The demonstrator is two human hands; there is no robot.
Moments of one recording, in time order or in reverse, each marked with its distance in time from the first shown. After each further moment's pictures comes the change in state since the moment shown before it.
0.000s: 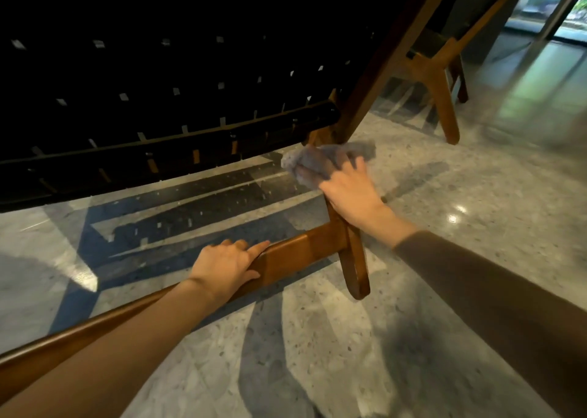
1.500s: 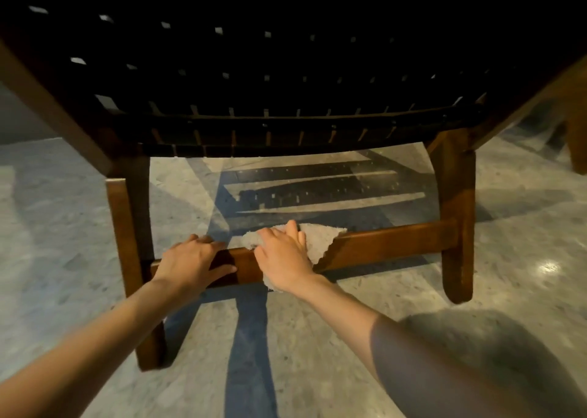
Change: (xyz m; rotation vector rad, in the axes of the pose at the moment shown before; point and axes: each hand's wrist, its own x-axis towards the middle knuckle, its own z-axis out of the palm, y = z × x) left_hand -0.198 -0.144 0.073 -0.227 0.077 -0.441; right_hand 0.026 -0.319 -0.104 0.924 -0.322 0.112
